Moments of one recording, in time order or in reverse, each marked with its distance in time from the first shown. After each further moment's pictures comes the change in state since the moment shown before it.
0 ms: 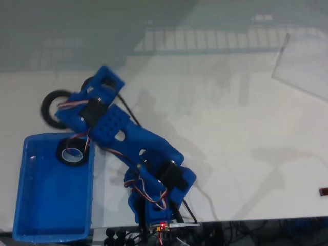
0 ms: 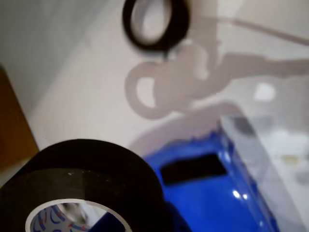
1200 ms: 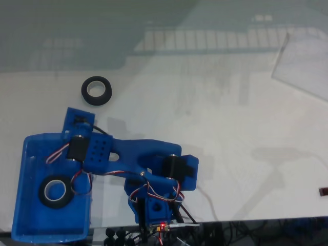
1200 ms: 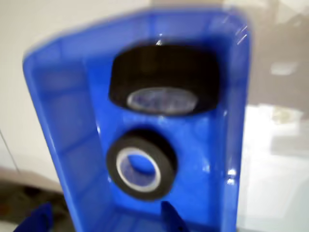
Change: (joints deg) arm -22.0 2.2 17.9 -6.8 -0.1
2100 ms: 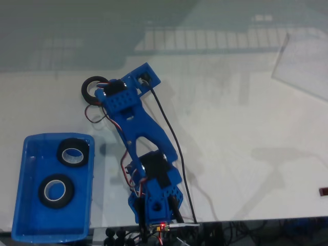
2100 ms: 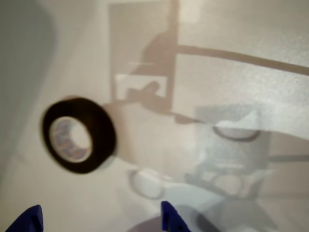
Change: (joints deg) arm 51.2 -16.1 -0.2 -11.0 -10.4
